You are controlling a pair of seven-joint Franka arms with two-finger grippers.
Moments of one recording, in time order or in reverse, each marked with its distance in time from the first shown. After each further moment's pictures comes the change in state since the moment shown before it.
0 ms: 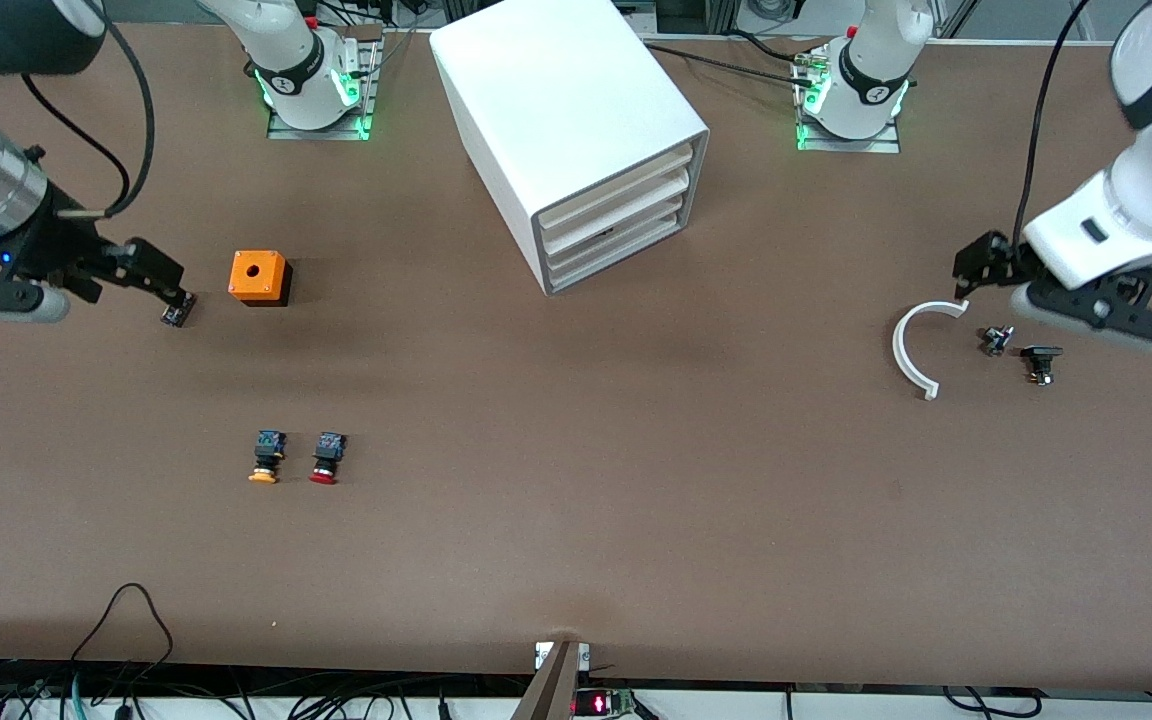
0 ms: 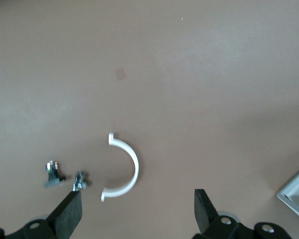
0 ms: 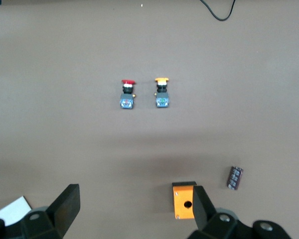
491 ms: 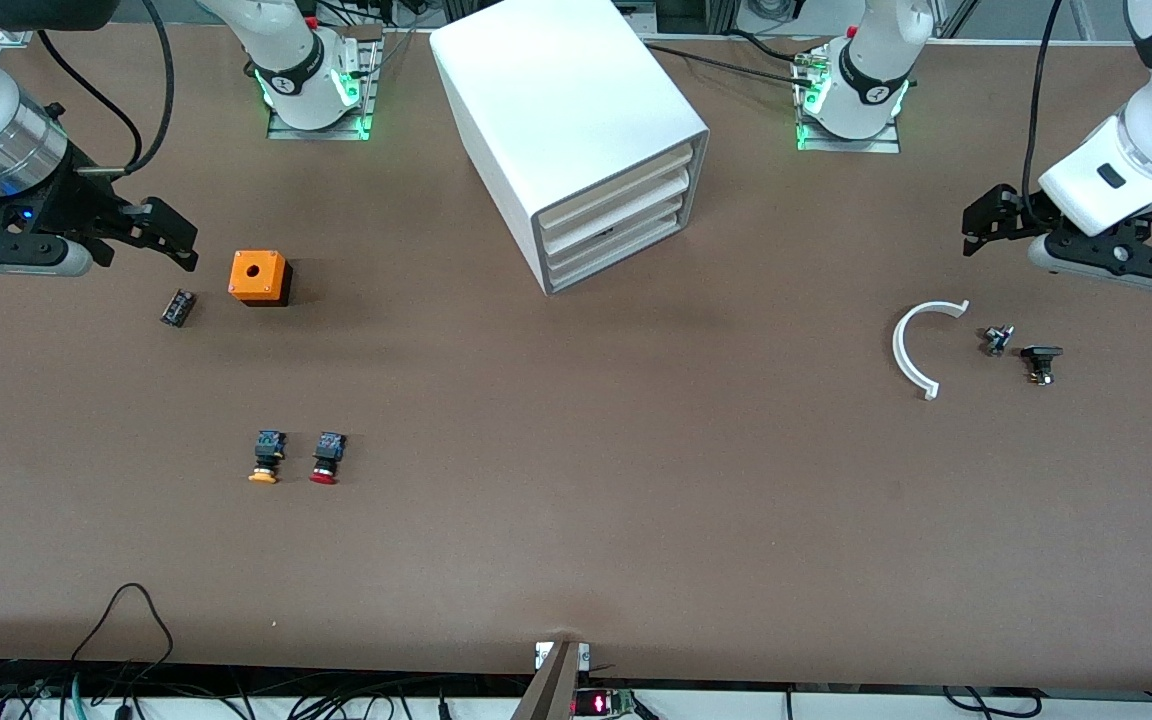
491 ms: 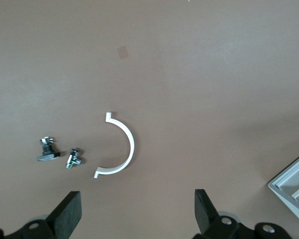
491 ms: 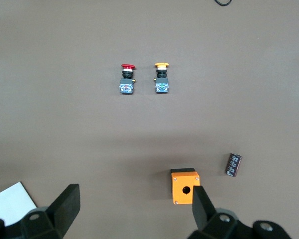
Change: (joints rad) left arm -0.001 -0.077 0.019 -0.106 -0.021 0.006 -0.038; right arm 0.002 -0.070 0.008 -0.085 0.000 0.000 0.001
